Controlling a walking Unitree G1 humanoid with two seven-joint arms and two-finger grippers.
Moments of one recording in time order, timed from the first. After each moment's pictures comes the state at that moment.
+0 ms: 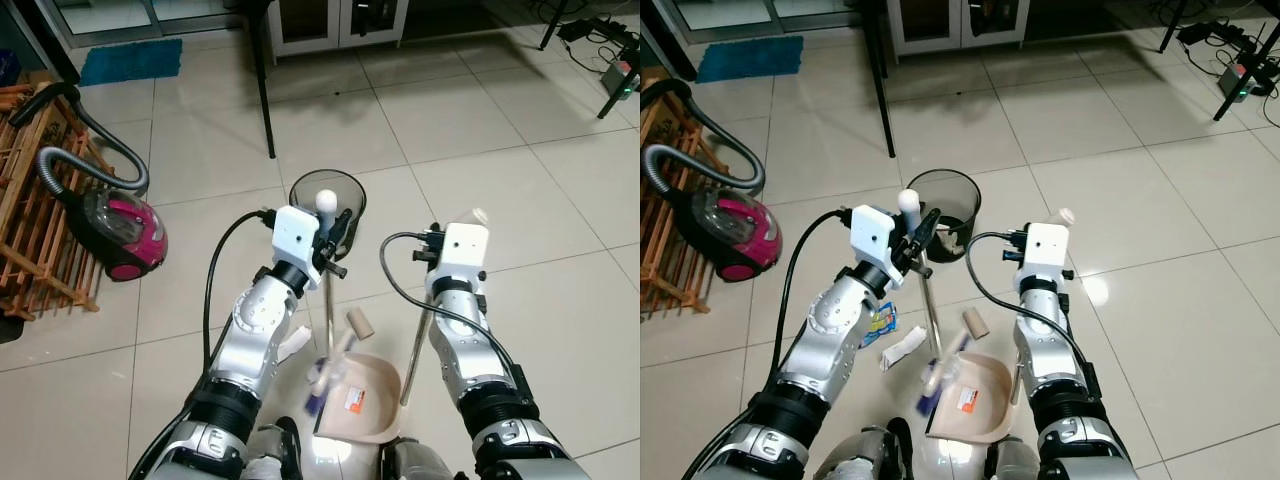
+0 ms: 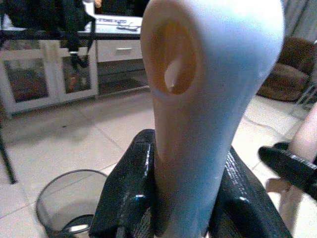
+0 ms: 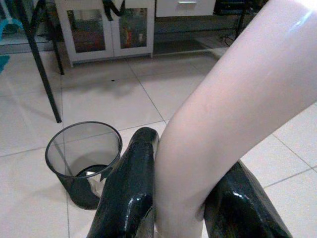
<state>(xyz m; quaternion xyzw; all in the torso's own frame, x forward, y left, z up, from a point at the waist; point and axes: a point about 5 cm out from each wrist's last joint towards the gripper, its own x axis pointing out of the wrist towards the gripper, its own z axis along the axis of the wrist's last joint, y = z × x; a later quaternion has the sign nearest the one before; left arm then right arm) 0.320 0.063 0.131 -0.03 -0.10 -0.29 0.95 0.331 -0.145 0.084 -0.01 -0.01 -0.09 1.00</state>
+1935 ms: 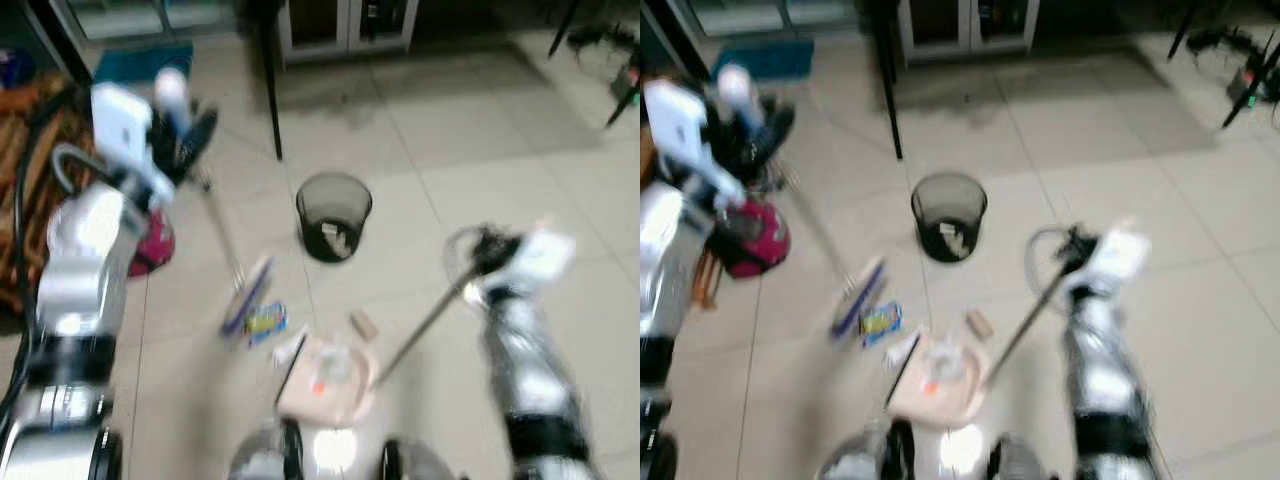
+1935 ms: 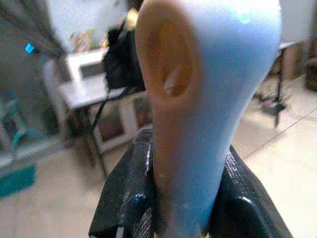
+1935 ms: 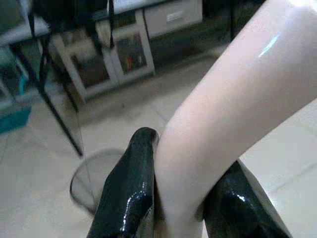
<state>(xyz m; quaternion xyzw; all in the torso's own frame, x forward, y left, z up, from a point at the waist) 0.330 0.217 0.233 0.09 -0.16 -0.19 0.97 0.310 -0.207 0.119 0.11 -0.06 -0.10 0.99</state>
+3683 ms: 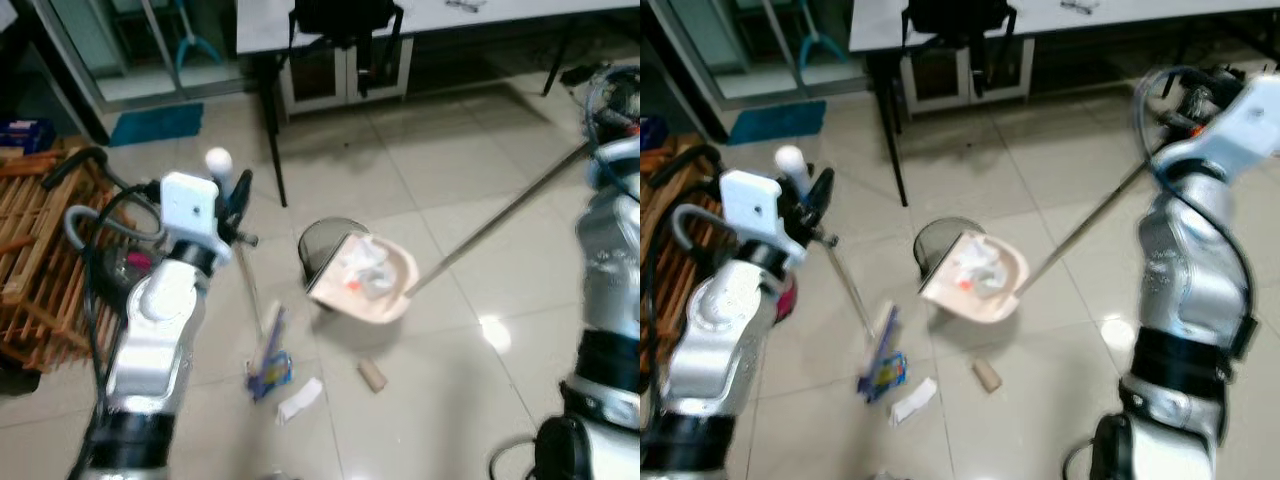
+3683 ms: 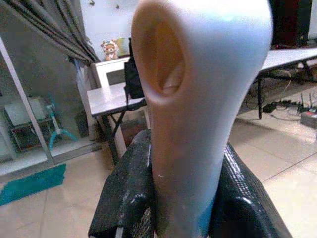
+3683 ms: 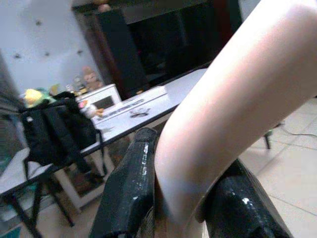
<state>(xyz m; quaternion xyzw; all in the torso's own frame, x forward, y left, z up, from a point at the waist) 0.301 0.165 0.184 0.07 -0.14 -0.11 0.98 0.325 -0.233 0.269 0.13 -0.17 -0.16 0.96</state>
